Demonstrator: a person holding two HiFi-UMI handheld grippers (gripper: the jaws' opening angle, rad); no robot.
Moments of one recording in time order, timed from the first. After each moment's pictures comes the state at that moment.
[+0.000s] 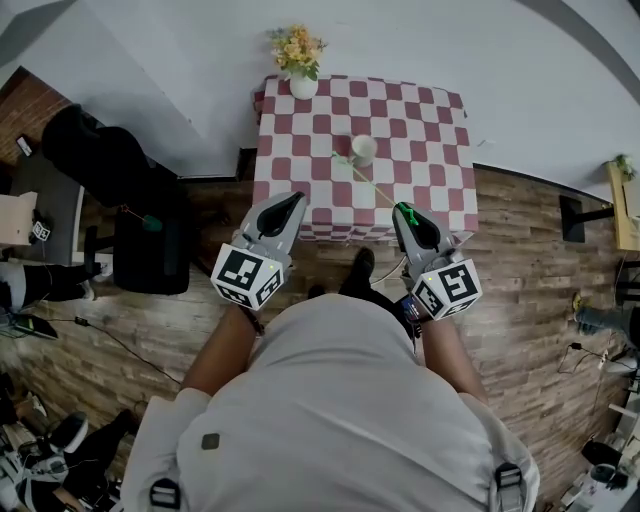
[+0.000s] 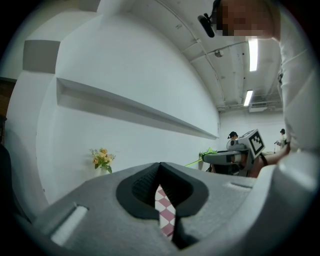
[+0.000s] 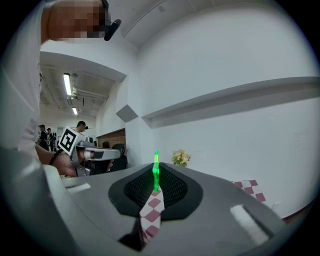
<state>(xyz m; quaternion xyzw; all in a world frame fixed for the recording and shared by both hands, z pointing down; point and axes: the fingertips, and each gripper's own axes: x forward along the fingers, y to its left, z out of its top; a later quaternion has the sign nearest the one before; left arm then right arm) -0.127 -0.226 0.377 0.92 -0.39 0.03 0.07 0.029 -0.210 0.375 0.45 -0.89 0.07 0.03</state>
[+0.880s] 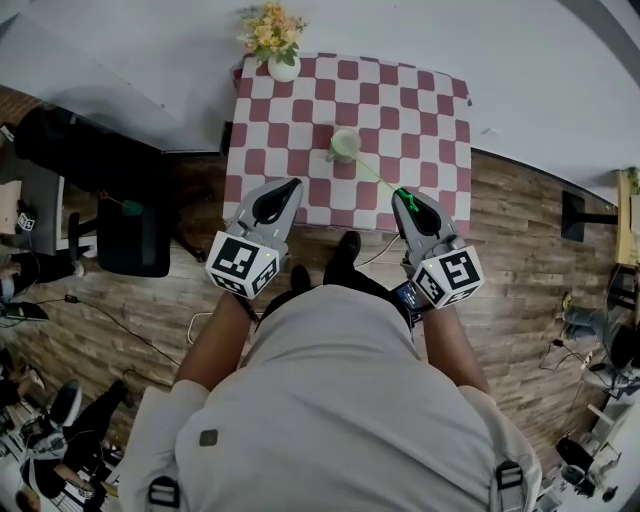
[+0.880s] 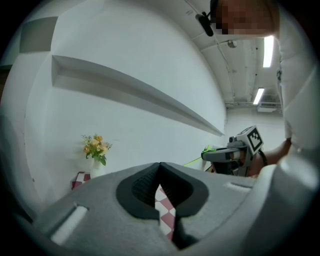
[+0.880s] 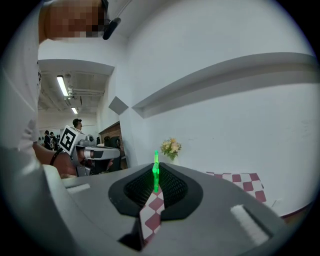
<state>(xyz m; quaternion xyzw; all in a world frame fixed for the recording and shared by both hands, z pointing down) -0.058 -0.321 0.425 0.90 -0.41 0.06 0.12 0.096 -0.314 0.419 0.42 -0.89 0.12 0.08</state>
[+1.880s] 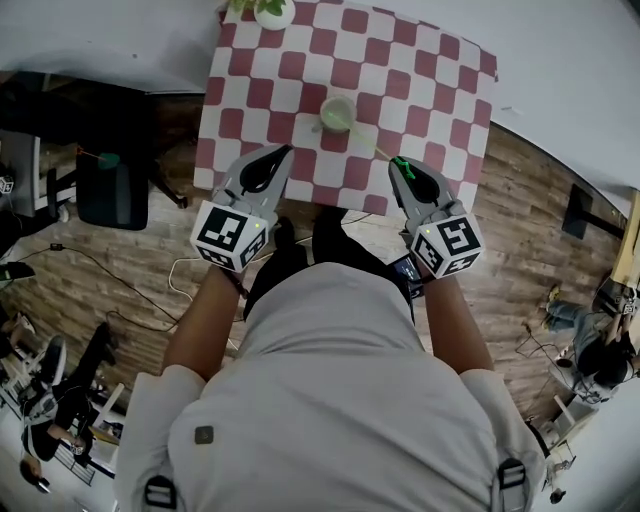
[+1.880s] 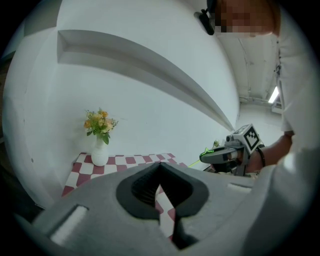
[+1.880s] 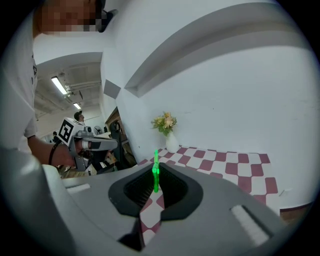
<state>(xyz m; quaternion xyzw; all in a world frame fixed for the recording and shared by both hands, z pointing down) -0.032 -0.389 0.513 0.87 -0.44 0.11 0.19 0.127 -0.397 0.528 0.36 -0.90 0.20 0.15</state>
